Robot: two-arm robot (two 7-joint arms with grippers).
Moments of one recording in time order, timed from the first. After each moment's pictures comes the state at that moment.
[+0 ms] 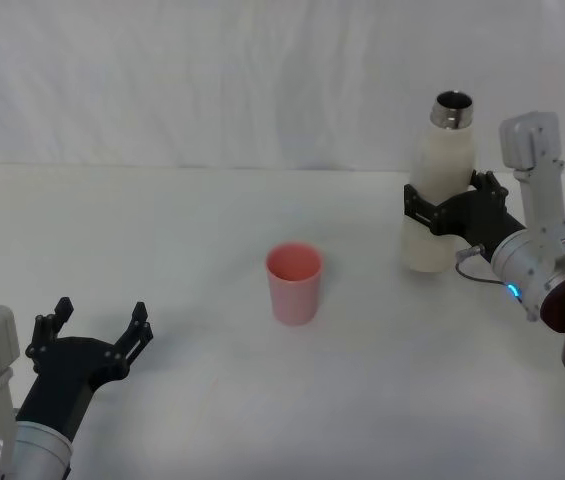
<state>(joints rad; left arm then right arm) 0.27 0.24 0.04 -1.85 -0.25 -0.02 -0.02 0.43 0.13 -0.24 -1.30 0.09 0.14 0.21</state>
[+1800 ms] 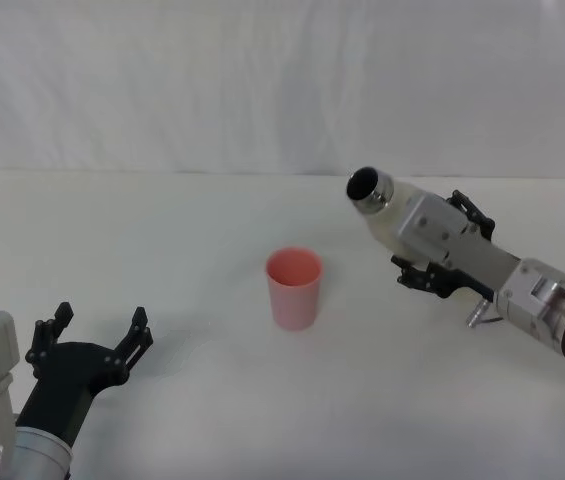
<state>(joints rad) 0.27 0.24 0.04 -1.85 -0.25 -0.02 -0.02 0.33 0.39 -0.47 -1.71 -0.38 0.35 0.37</state>
